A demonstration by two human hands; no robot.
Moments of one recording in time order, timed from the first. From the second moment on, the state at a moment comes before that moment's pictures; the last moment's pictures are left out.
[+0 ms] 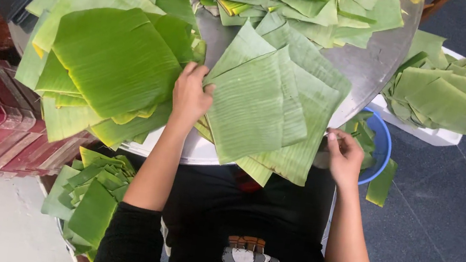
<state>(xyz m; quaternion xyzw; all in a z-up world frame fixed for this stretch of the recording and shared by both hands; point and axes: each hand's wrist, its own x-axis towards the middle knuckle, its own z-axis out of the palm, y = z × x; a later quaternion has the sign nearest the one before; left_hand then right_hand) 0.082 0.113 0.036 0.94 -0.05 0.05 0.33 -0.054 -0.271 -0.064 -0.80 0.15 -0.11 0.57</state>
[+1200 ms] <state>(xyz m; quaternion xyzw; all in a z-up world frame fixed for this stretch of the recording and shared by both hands) 0.010 0.073 0.003 0.95 -0.23 0.10 0.17 -0.052 -0.198 0.147 -0.81 -0.17 -0.27 0.49</state>
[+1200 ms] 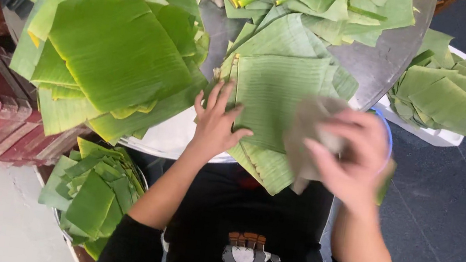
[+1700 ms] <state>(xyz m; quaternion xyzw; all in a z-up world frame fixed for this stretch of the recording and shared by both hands) 0.044 0.095 0.023 0.97 -0.15 -0.07 0.19 0.066 -0.096 -0.035 -0.88 -0.31 -0.20 0.30</state>
